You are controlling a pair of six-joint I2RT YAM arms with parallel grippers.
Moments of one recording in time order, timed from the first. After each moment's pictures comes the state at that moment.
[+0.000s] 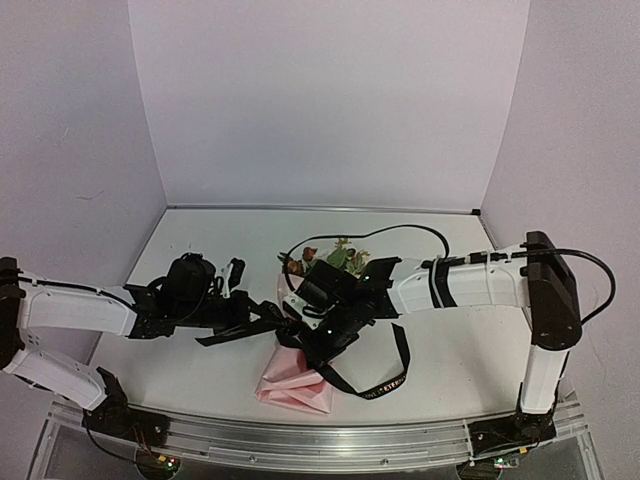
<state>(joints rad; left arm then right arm) -0.83 1.29 0.56 0.15 0.23 -0.90 1.14 1.94 1.43 -0.64 -0.12 0.39</state>
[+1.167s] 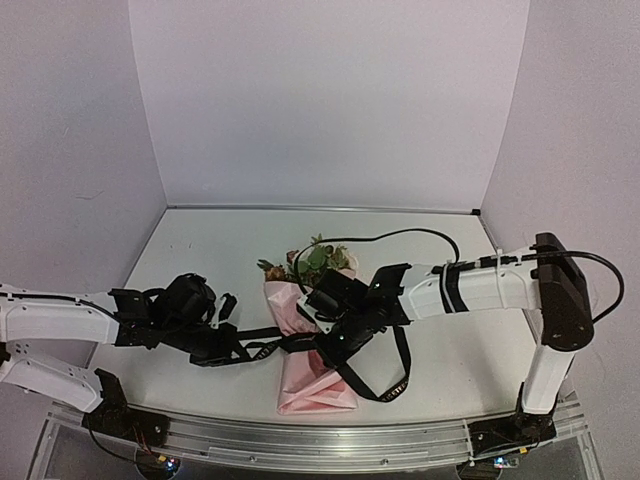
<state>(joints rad) -0.94 1.15 0.56 -0.31 0.21 -0.92 1.14 1.88 1.33 -0.63 0.03 0.36</state>
